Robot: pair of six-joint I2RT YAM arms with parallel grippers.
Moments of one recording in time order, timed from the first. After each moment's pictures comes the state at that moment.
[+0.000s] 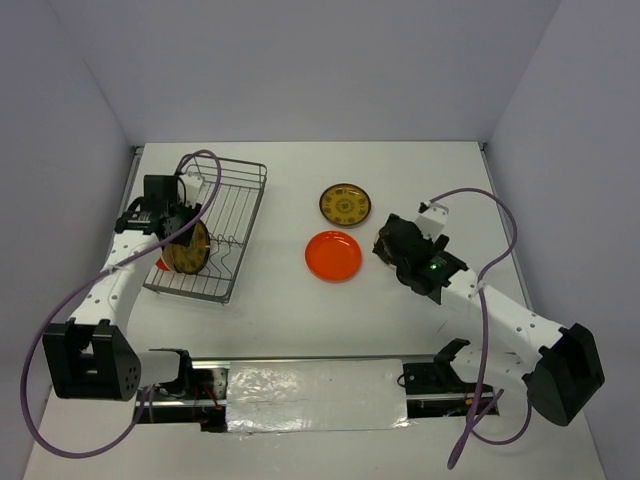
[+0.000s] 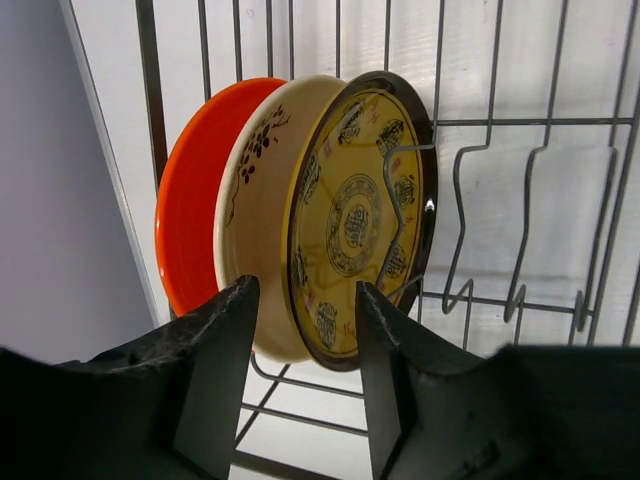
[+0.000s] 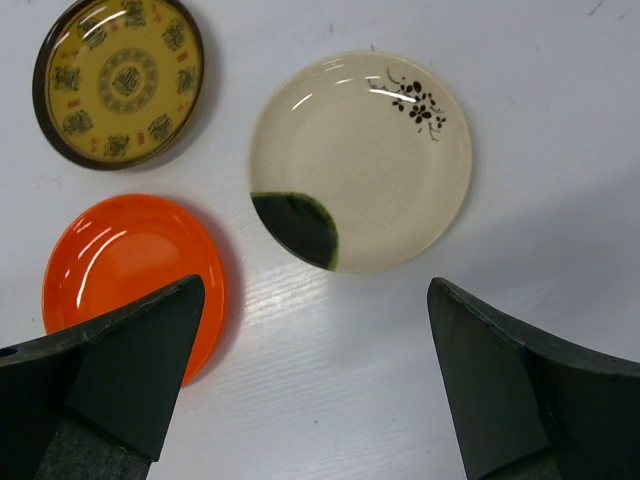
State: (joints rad) left arm 0.00 1.25 1.06 -0.67 -0.16 0.30; right arm 0.62 1.08 0.75 -0.46 0.70 0.83
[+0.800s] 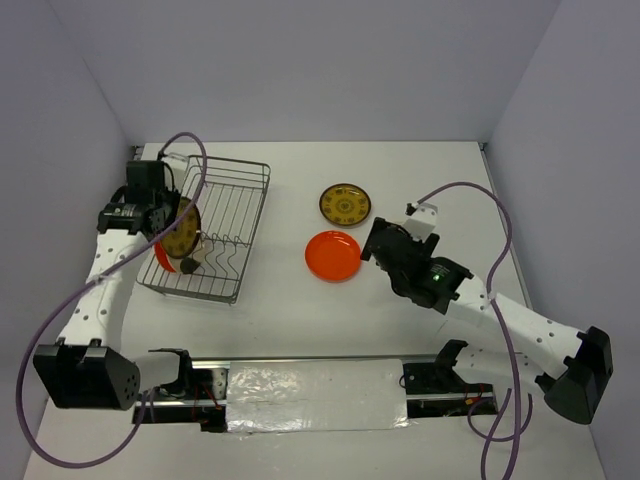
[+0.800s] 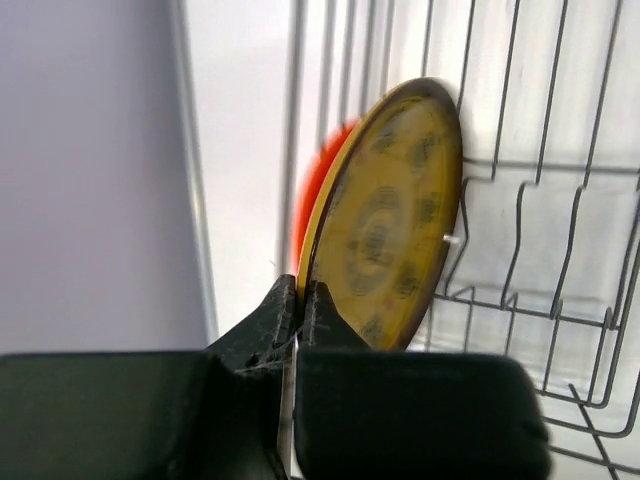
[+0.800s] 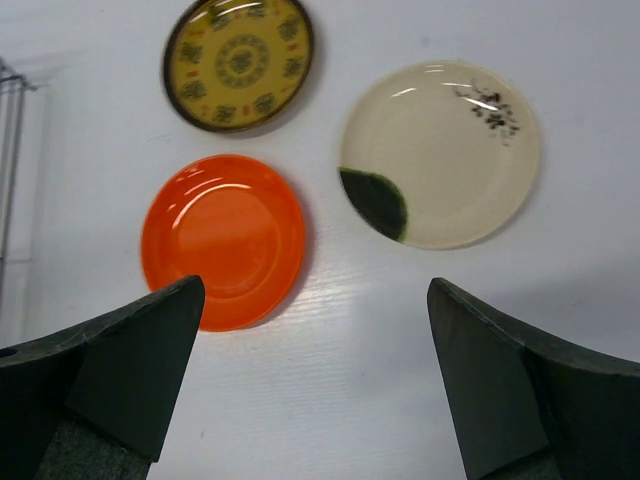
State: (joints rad) left arm 0.00 1.22 1.19 -0.75 -0.23 0.26; right arm 0.84 1.01 0.84 -0.59 0.79 0.85
